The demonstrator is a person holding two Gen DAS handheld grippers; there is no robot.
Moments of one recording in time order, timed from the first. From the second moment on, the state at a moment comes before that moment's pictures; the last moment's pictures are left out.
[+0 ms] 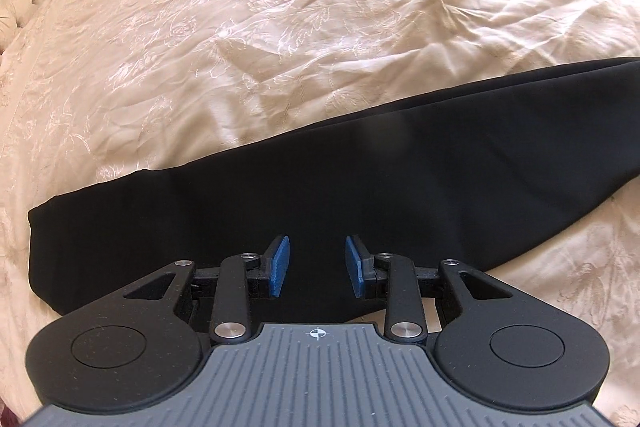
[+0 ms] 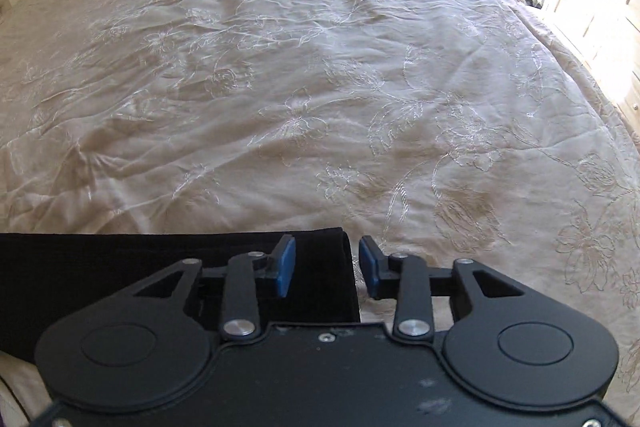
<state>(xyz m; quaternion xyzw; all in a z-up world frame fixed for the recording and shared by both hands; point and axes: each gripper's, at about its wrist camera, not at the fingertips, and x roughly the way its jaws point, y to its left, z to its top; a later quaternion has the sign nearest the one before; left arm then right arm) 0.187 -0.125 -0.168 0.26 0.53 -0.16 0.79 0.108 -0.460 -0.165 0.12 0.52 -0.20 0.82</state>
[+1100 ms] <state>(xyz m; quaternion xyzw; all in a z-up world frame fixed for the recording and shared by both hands) 0.194 -0.278 -0.206 0.30 0.52 -0.21 0.77 0.049 -0.513 -0.189 0.33 0.50 -0.13 0.79</state>
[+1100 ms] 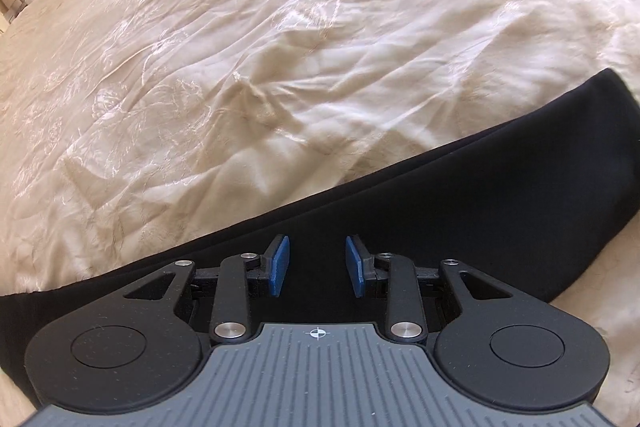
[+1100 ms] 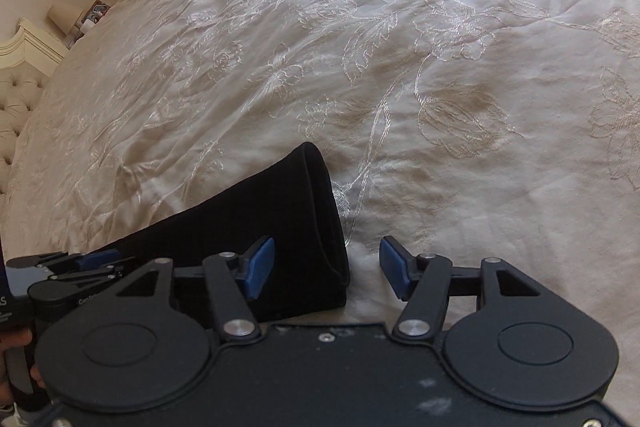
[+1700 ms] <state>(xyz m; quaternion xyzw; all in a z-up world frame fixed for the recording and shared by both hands) 0.205 -0.272 -0.231 0.34 0.50 -0.20 0.77 0.058 -0.516 -0.234 0.43 0.49 -0.06 0.76</state>
